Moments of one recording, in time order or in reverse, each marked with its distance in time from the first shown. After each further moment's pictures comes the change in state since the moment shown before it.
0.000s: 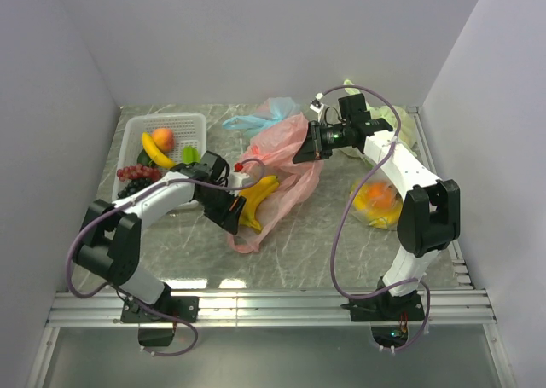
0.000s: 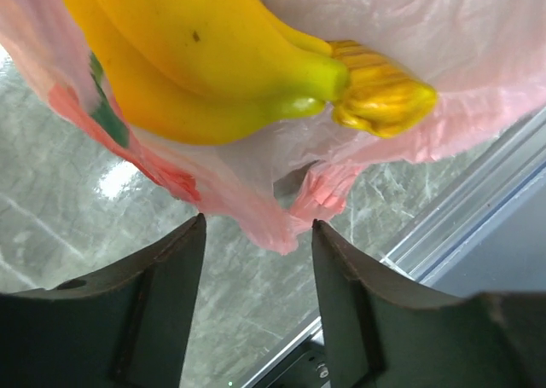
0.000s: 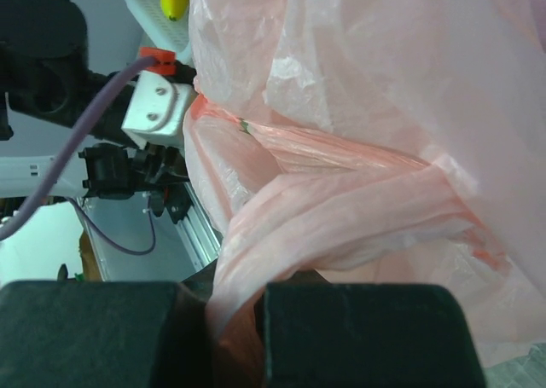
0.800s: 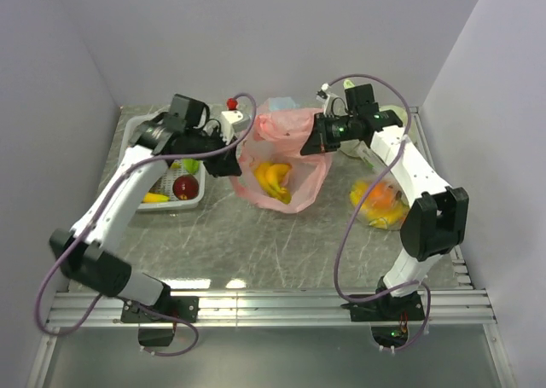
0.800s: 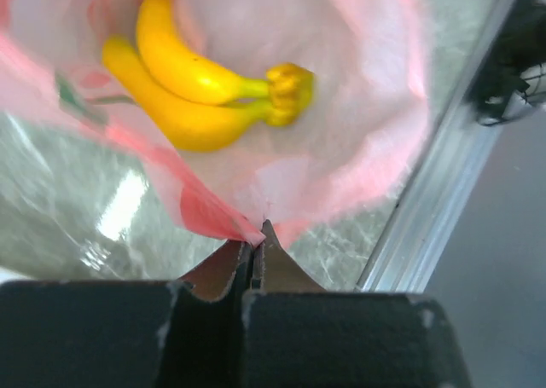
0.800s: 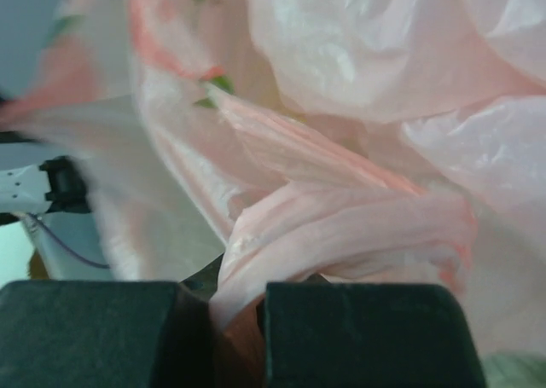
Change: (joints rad) left arm 0.053 -0.043 0.562 -0.224 0.207 0.153; right arm -0.009 -0.026 0.099 -0.115 0.119 -0.067
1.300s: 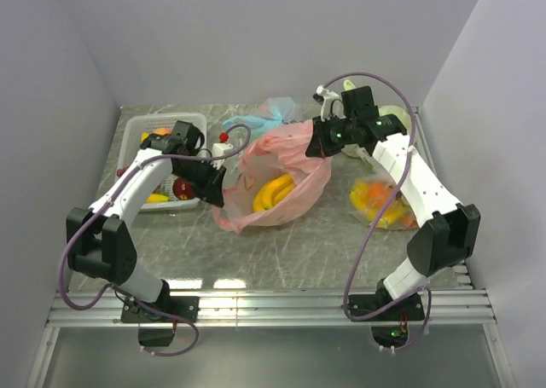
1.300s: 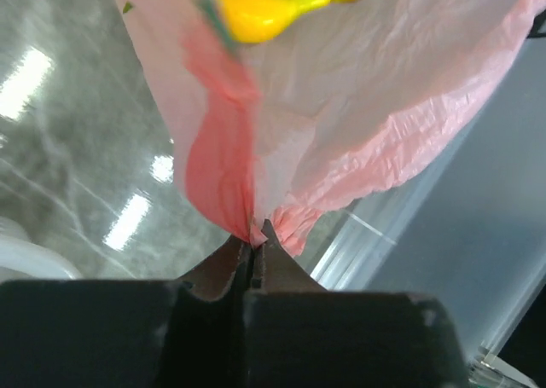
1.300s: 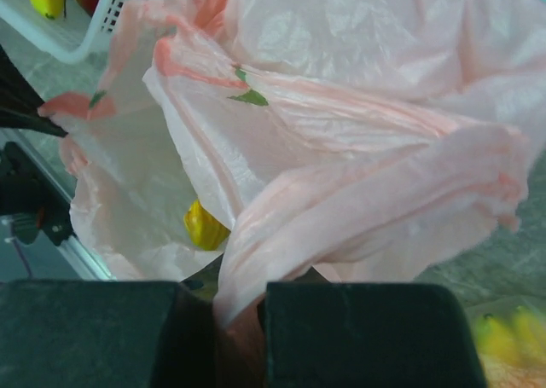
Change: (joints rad) left arm 0.130 0.044 -0.261 -0.102 0.027 0.107; right arm 0.071 -0.117 -0.004 -0.072 0.266 -0.105
